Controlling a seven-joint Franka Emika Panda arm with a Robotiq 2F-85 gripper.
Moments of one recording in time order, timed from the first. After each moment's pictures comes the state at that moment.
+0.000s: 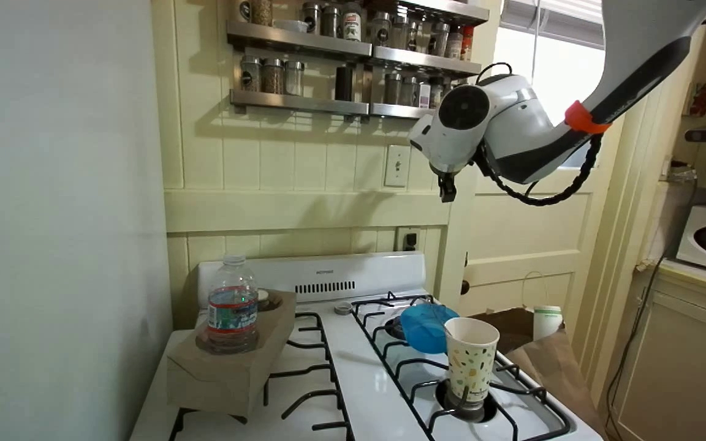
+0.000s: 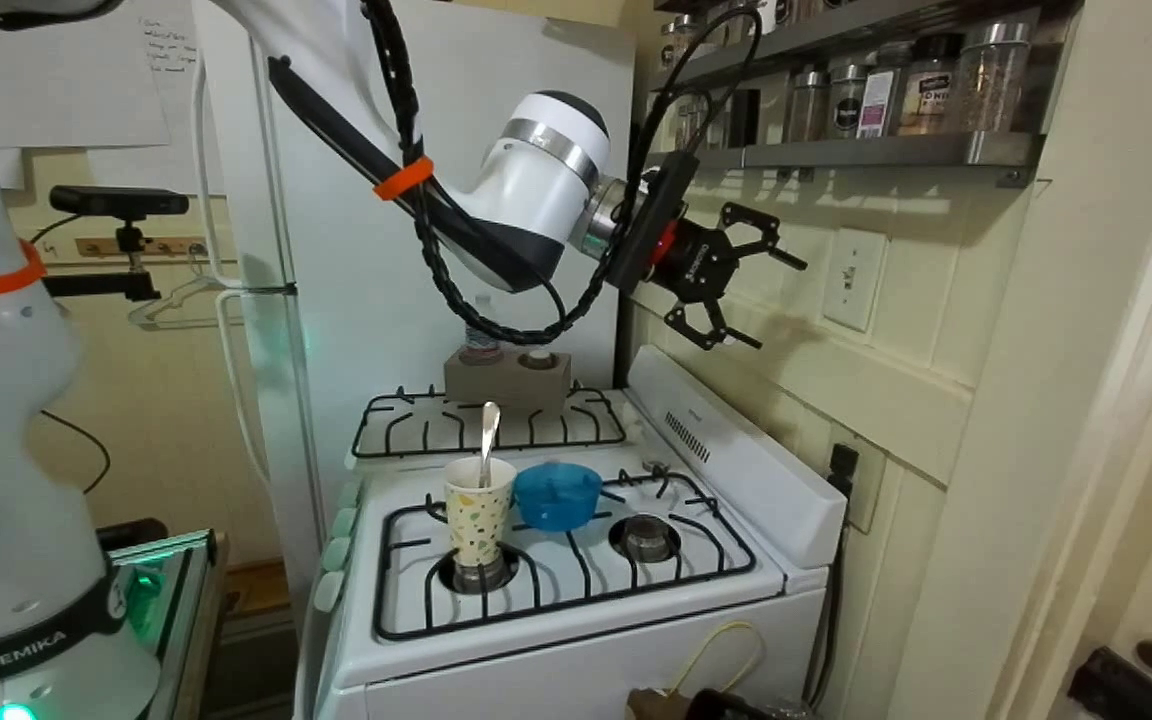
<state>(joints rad) -0.09 0.03 -0.04 -2.09 -1.79 2.62 0.24</state>
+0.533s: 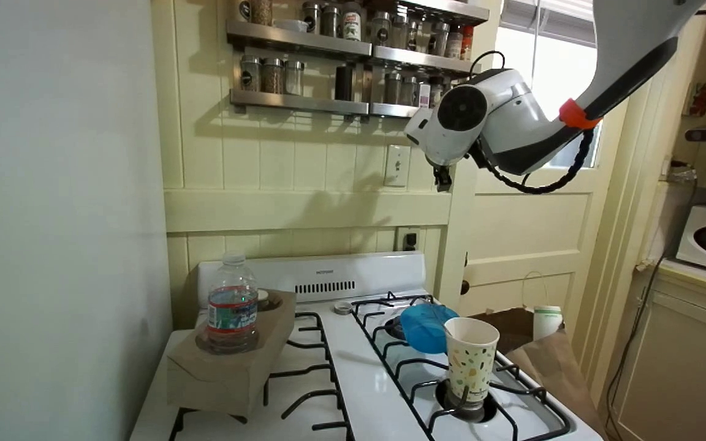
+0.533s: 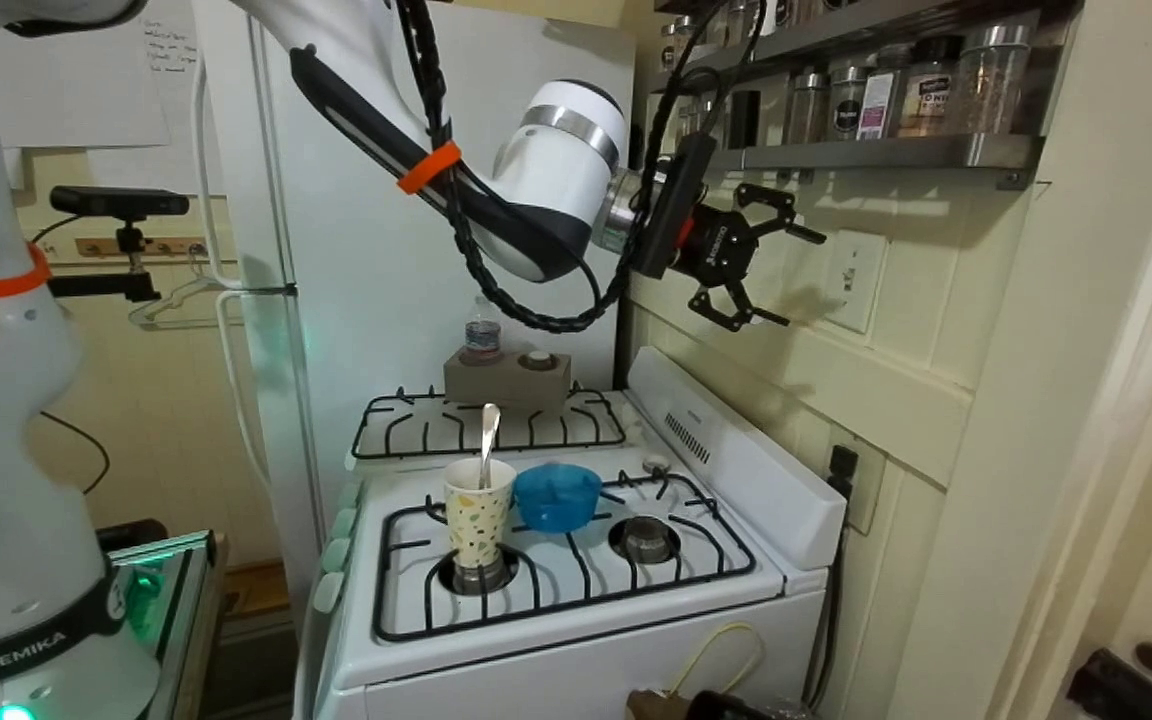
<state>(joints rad) -0.09 0.07 -0.05 -2.01 -1.92 2.63 0.30</state>
